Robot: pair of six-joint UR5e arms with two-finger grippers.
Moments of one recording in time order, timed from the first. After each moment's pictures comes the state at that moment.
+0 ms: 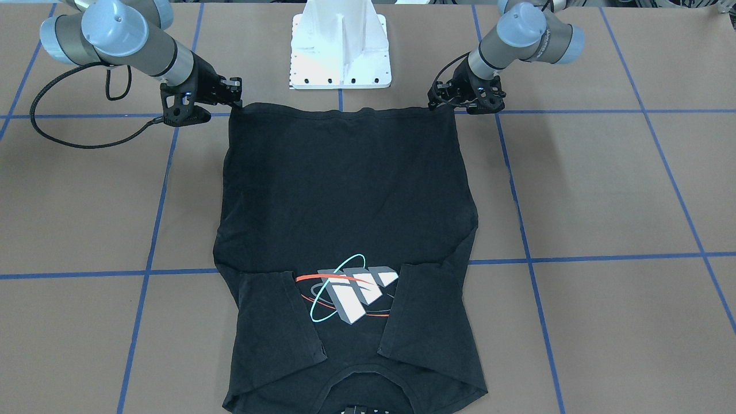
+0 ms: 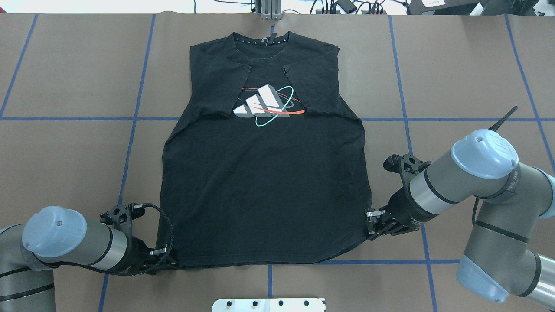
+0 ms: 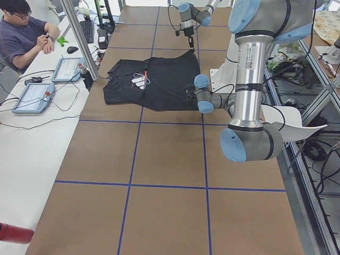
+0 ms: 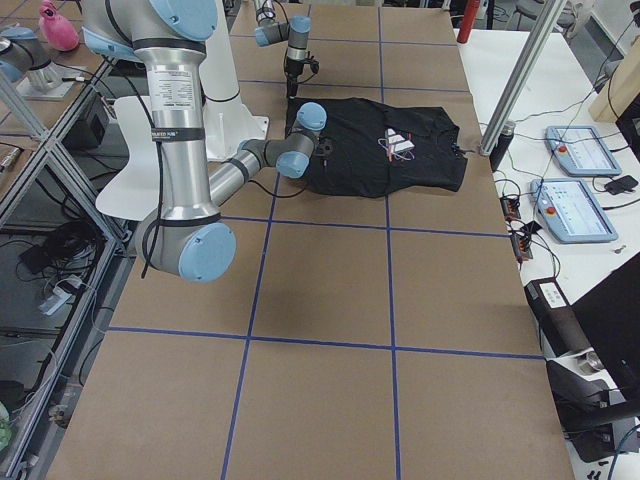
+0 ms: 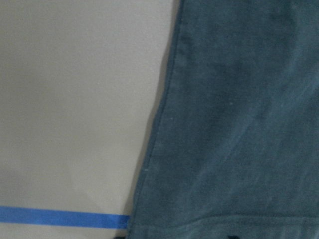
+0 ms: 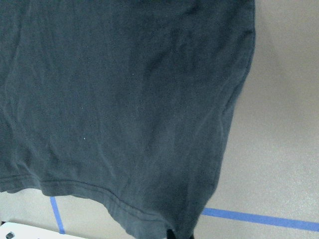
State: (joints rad) left arm -0.29 -1.60 -1.91 -2.26 -1.98 -1.69; right arm 0.53 -1.46 1.99 -1.11 2.32 1.38
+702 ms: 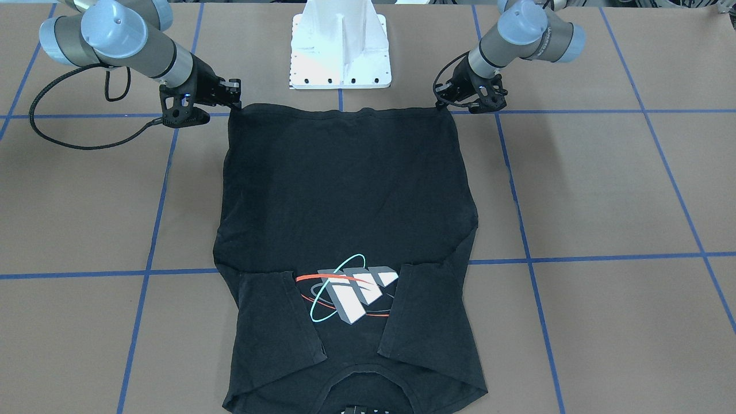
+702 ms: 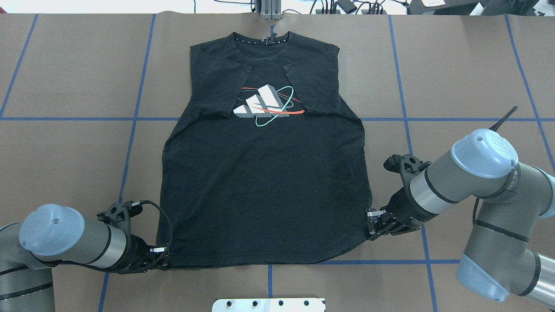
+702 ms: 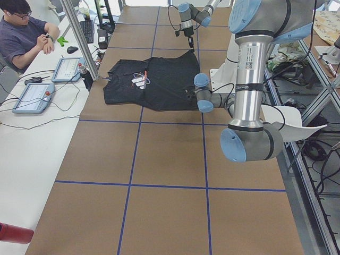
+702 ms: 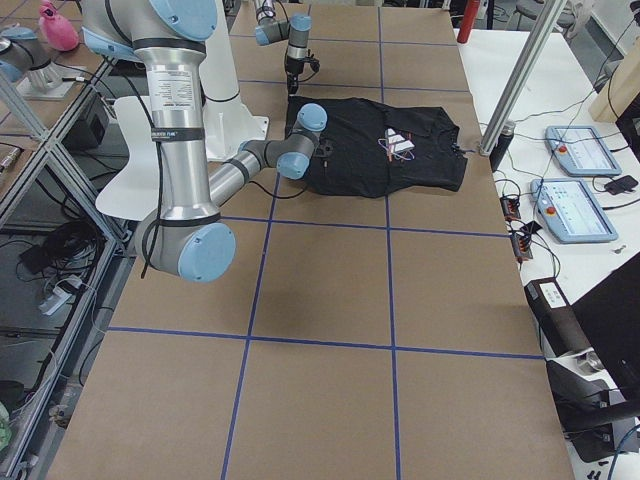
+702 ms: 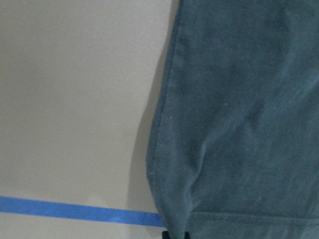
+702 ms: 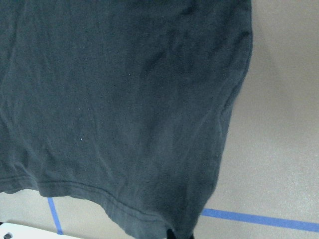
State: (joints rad) left arm -0.30 -1.60 -1.93 -2.25 -1.98 -1.75; right arm 0.54 -1.47 1.98 -1.11 2.33 1.38
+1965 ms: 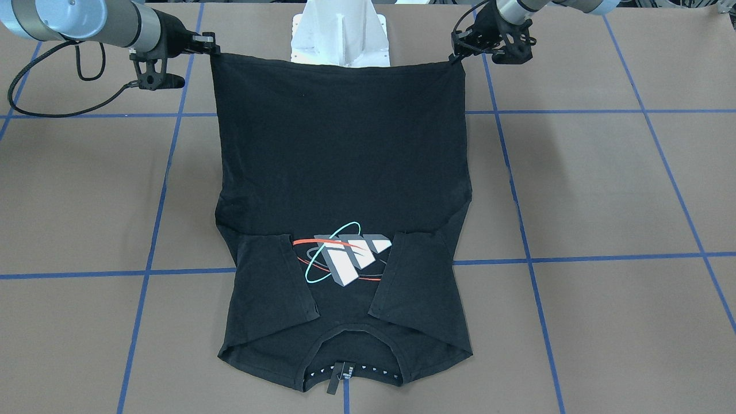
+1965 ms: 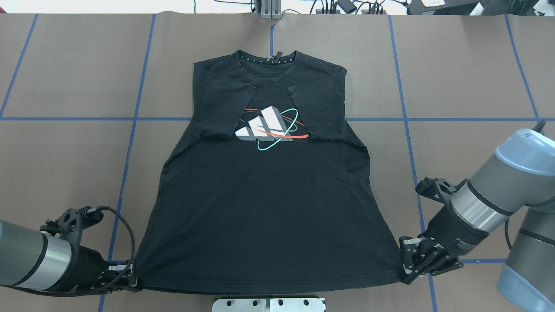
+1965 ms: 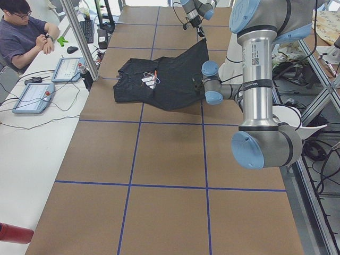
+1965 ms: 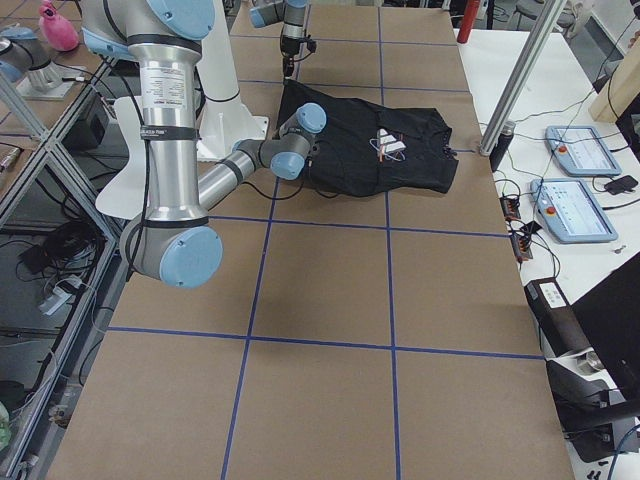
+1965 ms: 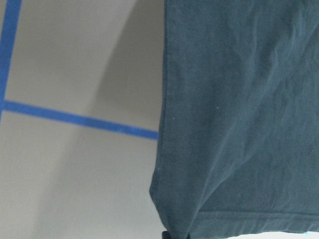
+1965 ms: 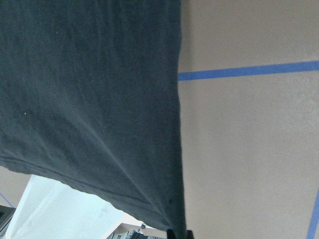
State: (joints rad) left arm -0.29 -1.41 -2.24 -2.23 -2.04 -1.74; right arm 0.56 -1.63 2.12 -1.11 2.64 1.48
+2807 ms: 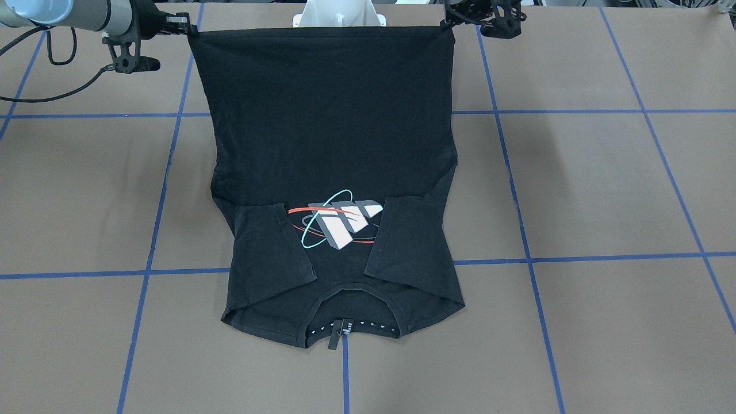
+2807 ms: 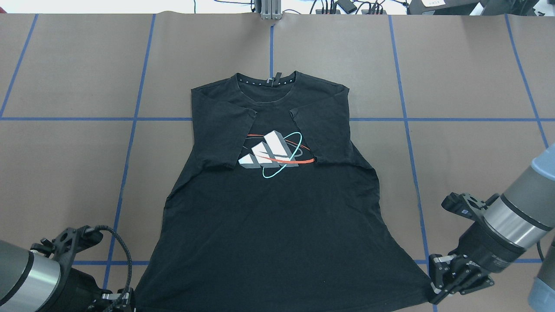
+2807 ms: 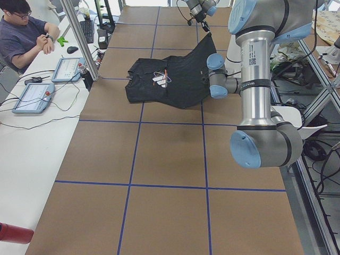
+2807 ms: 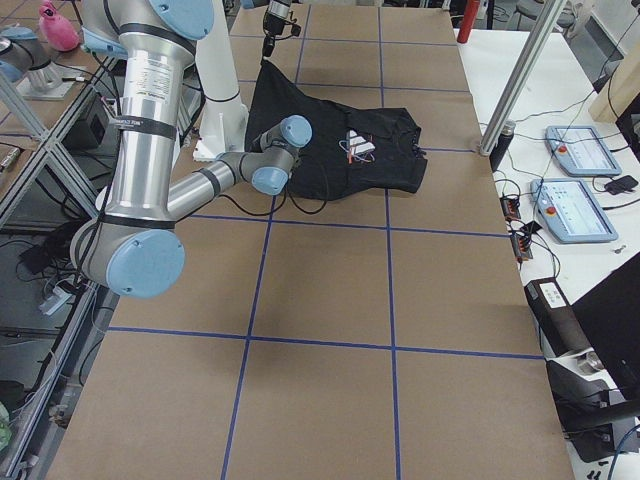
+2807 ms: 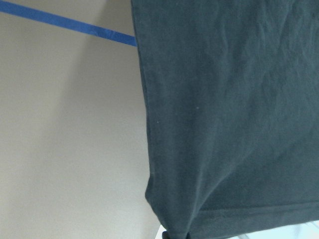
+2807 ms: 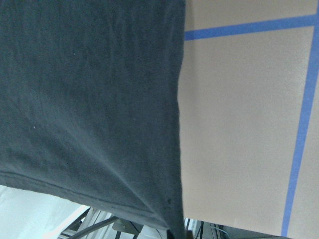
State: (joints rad) left arm -0.27 -1.42 -2.32 -2.22 -2.12 -1.79; right arm 0.57 -1.72 2.13 -0.98 2.70 1.50
